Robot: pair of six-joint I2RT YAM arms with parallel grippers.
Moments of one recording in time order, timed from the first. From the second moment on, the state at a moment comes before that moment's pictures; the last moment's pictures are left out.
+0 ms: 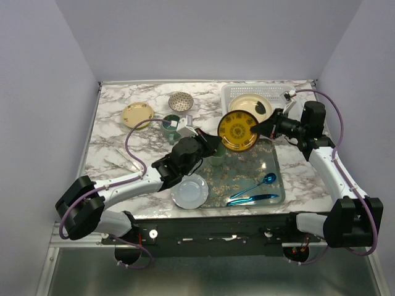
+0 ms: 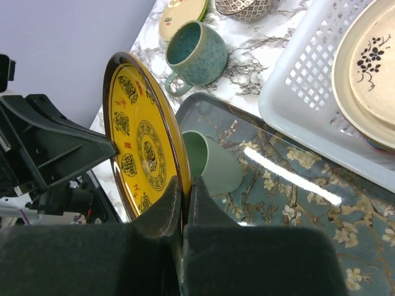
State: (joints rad) left arm -0.94 1.33 0.77 0.40 -0.37 -1.01; right arm 0.02 1.23 0.90 -0.07 -0.91 0.34
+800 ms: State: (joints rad) left arm -0.81 1.08 0.62 0.36 -0.26 -0.75; right arm -0.04 1.27 0.90 -0.11 -0.94 0.26
